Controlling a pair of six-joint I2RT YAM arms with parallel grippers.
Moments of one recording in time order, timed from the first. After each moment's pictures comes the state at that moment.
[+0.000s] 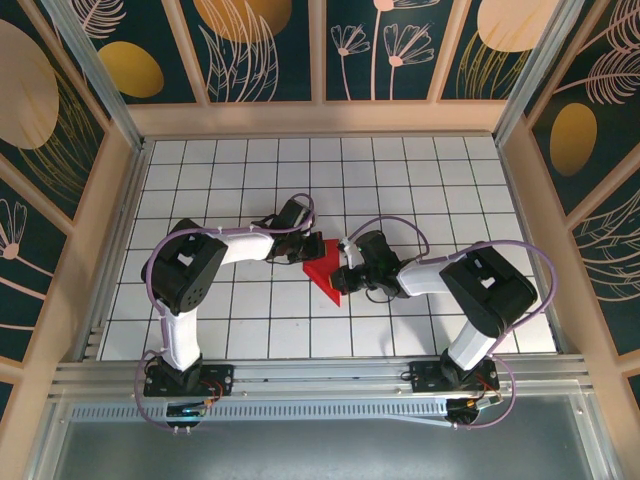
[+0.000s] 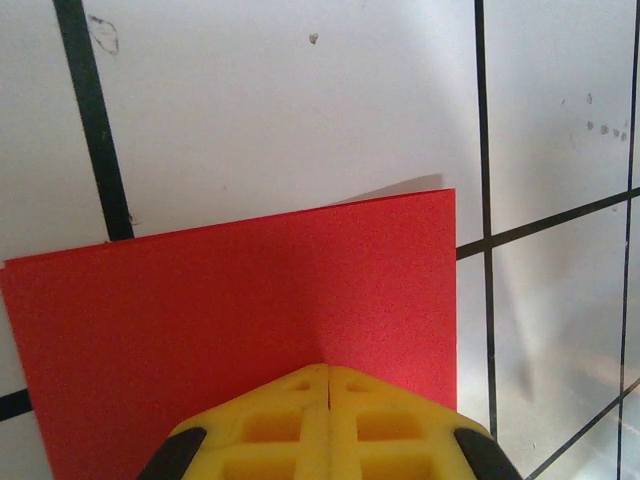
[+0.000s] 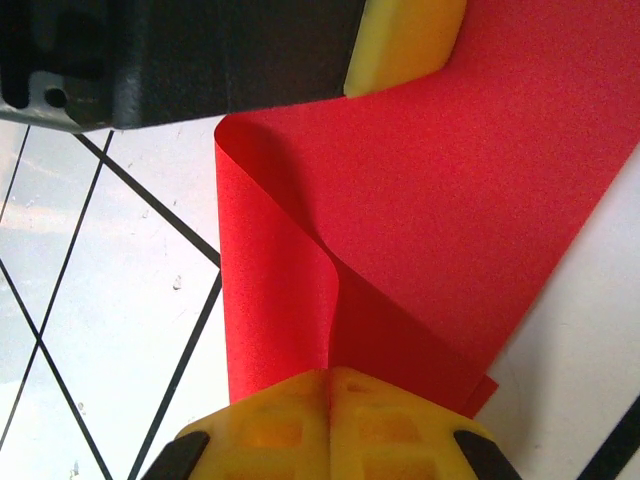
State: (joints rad) left arm -0.64 1.94 1.07 -0.10 0.31 -0.72; right arm 0.69 1.66 0.58 0.25 -0.44 0.42
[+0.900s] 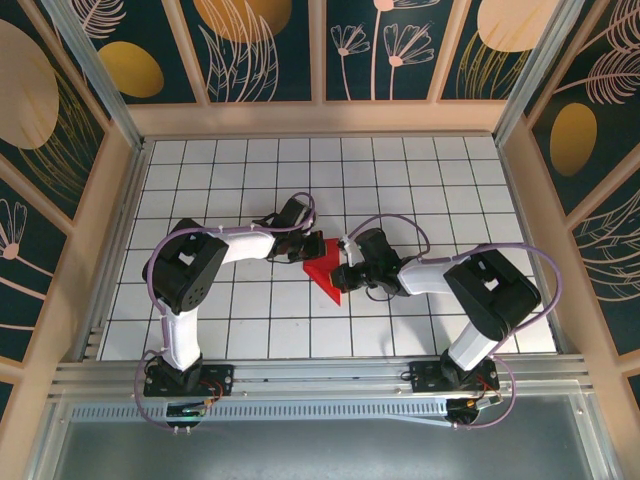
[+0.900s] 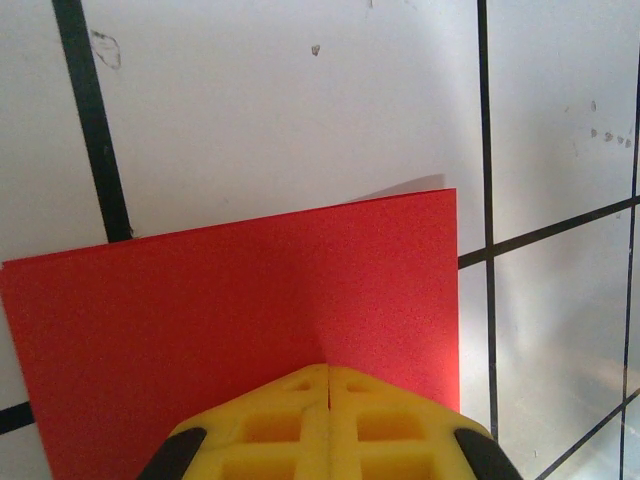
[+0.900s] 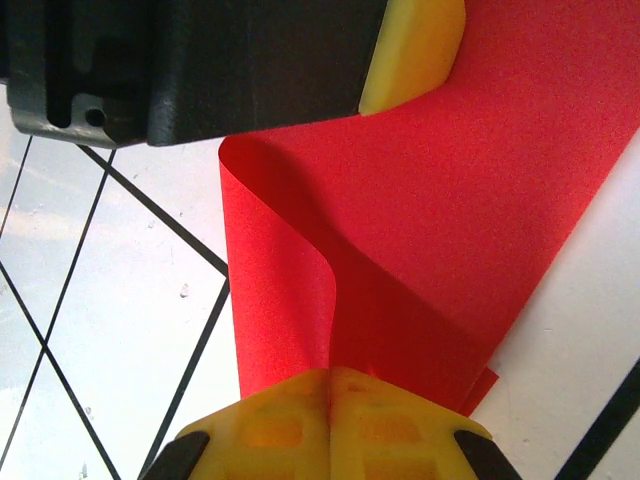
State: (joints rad) left arm -0.64 1.95 1.08 -0.11 0.30 -0.71; right arm 0.69 1.63 0.60 0.20 -0.42 0.42
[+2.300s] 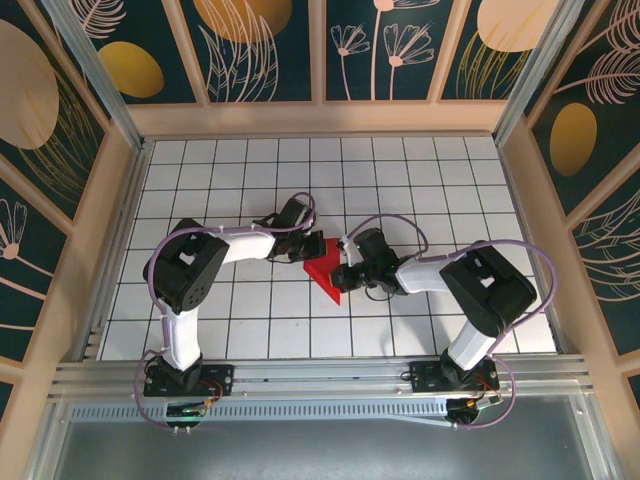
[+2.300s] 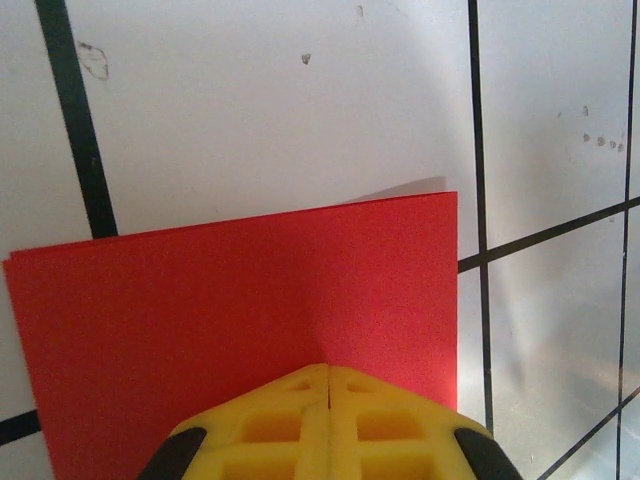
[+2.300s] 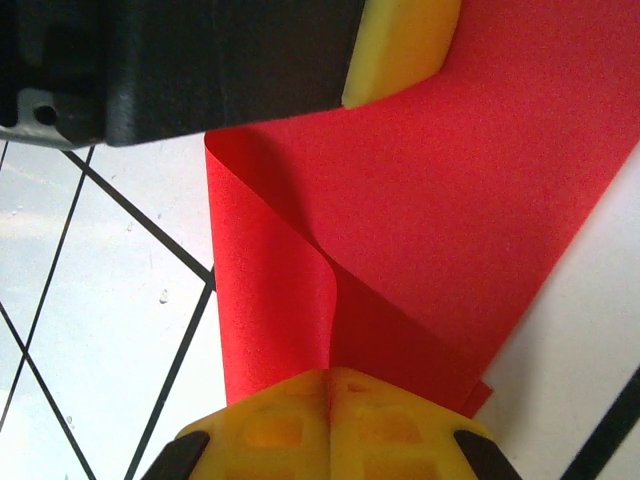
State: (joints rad) left arm -0.64 1.95 1.08 -0.09 0.31 -0.72; right arm 0.69 1.67 0.62 0.20 -0.41 0.42
